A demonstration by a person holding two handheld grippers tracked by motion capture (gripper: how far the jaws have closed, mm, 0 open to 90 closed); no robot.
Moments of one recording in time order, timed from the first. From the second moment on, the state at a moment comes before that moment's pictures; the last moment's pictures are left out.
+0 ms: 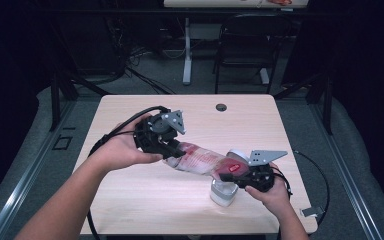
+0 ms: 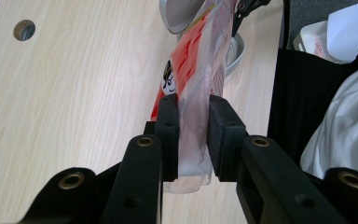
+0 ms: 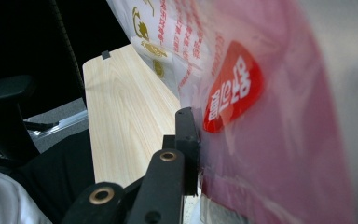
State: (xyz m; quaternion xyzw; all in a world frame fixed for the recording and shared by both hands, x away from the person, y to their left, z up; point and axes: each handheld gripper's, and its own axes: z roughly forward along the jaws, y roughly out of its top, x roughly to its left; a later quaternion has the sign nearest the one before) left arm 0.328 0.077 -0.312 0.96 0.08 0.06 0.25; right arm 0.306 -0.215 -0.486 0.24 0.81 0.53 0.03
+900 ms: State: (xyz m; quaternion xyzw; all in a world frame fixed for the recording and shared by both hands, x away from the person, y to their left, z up) left arm 0.326 0.074 -0.311 0.96 0.07 0.06 0.25; right arm 0.307 -0.215 -0.488 0.26 0.80 0.53 0.03
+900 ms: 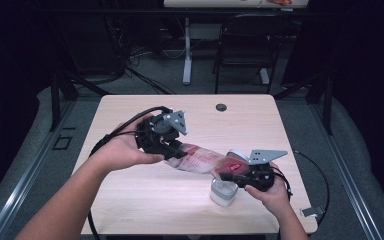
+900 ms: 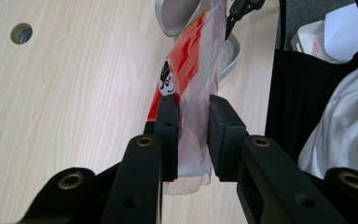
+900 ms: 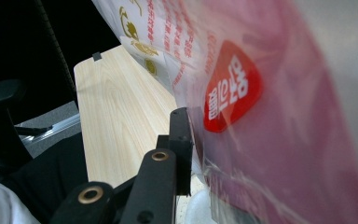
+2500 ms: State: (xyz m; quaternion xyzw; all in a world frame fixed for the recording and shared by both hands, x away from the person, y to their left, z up) left arm 0.324 0.068 -0.308 0.97 0.06 0.06 0.25; right arm 0.308 -0.219 -0.490 0.27 0.80 0.53 0.03
